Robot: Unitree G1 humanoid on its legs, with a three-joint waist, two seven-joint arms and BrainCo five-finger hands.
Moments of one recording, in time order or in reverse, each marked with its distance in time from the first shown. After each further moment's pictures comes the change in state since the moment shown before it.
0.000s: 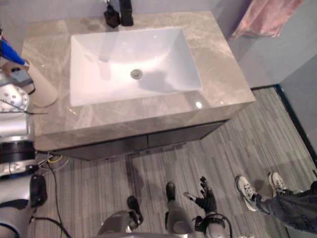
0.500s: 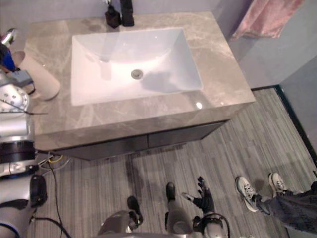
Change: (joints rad) left arm 0.003 0.000 0.000 0.000 0.007 0.000 0.000; right arm 0.000 0.000 0.021 0.000 -0.001 0.000 -0.001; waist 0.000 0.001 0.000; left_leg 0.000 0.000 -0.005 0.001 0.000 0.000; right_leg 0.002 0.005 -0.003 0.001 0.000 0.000
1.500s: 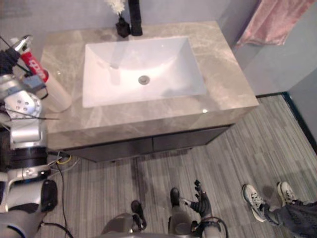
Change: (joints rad) left arm 0.054 -0.124 -0.014 -0.116 -0.031 -0.011 0.017; right arm 0.029 -0.009 0.052 0.001 -0.010 0.006 -0.002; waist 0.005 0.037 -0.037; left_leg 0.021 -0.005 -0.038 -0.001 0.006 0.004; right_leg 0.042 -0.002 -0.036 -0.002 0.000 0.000
